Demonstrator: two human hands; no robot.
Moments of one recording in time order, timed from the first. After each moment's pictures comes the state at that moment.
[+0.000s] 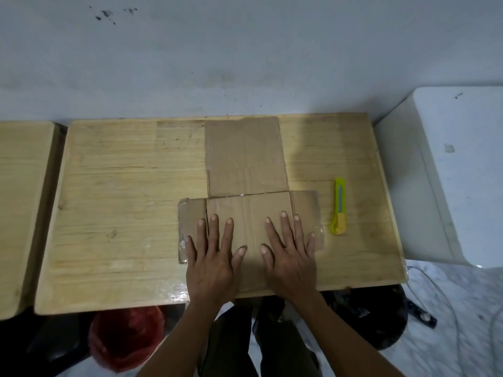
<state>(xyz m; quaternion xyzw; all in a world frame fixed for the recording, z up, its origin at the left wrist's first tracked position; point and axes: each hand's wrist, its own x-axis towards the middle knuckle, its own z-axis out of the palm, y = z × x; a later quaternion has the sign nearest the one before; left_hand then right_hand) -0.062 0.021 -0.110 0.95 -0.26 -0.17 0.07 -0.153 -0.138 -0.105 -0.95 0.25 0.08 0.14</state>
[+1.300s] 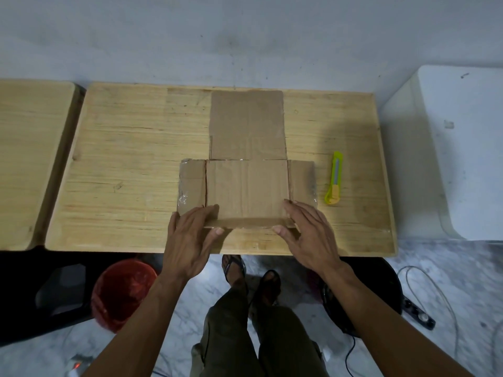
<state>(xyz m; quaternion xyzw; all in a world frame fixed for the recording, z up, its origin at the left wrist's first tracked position) -0.087 0.068 -0.084 0.92 -0.24 -0.13 0.27 -0.201 -0.188 -0.090 -0.95 0.16 -0.02 0.27</state>
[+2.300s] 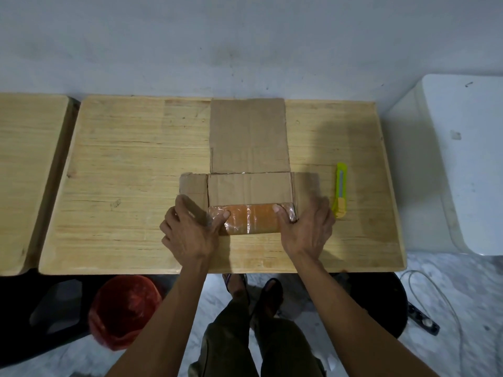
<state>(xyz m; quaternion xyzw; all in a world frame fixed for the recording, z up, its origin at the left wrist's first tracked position) -0.048 0.013 -0.081 0.96 0.10 -0.11 0.26 -0.138 -0.162 -0.095 -0.84 0.48 -0.05 0.27</state>
